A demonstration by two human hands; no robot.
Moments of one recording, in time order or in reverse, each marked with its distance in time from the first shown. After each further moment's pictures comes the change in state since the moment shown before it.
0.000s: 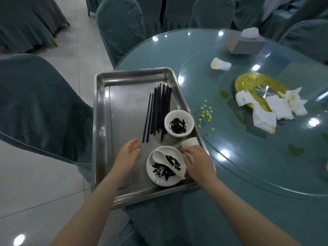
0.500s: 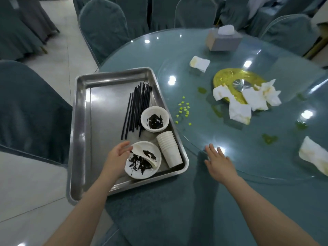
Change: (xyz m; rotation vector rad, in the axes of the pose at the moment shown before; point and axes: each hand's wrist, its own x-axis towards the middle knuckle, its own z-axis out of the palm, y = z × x) left_hand -0.044 0.016 0.054 -0.036 0.073 0.030; right_hand -0.033 0.165 -0.061 -0.456 -0.382 0.273
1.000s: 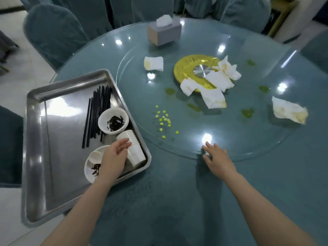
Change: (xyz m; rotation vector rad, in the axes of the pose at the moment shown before) left_hand -0.028 0.037 0.112 0.140 -0.092 0.227; right_hand -0.044 0.118 0.008 0.350 0.132 0.074
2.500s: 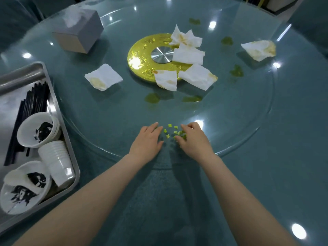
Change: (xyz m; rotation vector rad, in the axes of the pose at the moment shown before) left_hand 0.061 0.057 0.294 0.991 -0.370 0.541; right_hand 0.070 0.089 -0.073 0.168 0.137 -0.039
